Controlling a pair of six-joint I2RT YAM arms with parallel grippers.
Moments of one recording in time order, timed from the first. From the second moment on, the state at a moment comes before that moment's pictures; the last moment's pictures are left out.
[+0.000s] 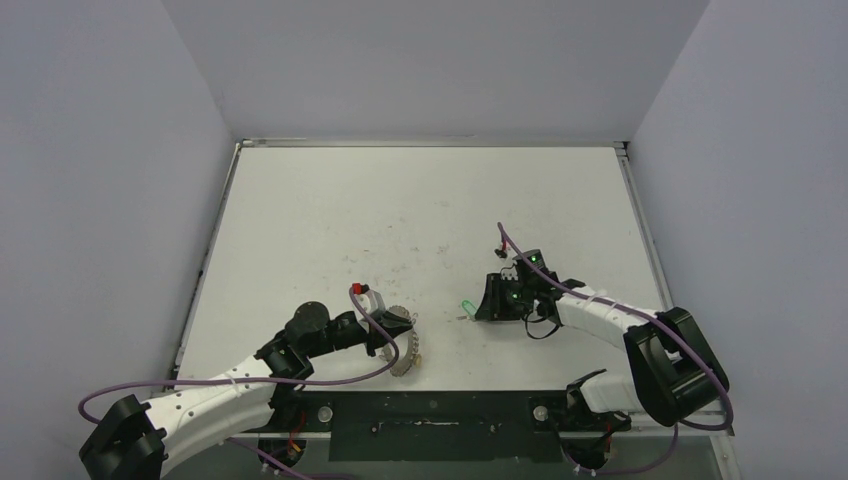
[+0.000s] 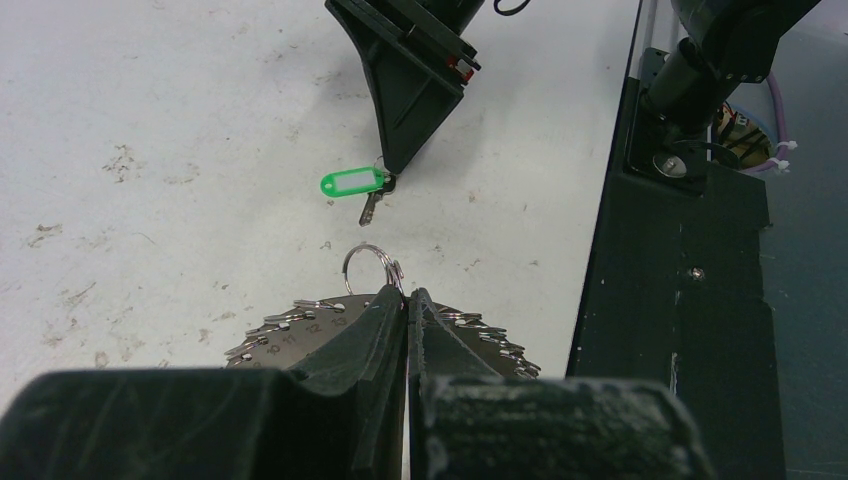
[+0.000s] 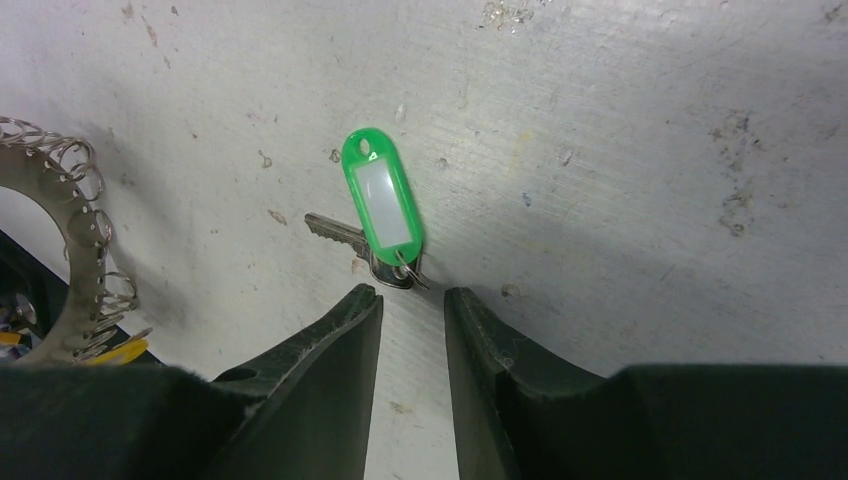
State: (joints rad) left arm -0.84 0.74 0.16 0.46 0.38 -0.10; right arm 0.45 1.34 0.51 -0.15 -0.37 0.42
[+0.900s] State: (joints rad) left arm -0.84 0.74 0.16 0.46 0.38 -0.10; right arm 0.48 1.27 0.56 -0.21 -0.37 0.34
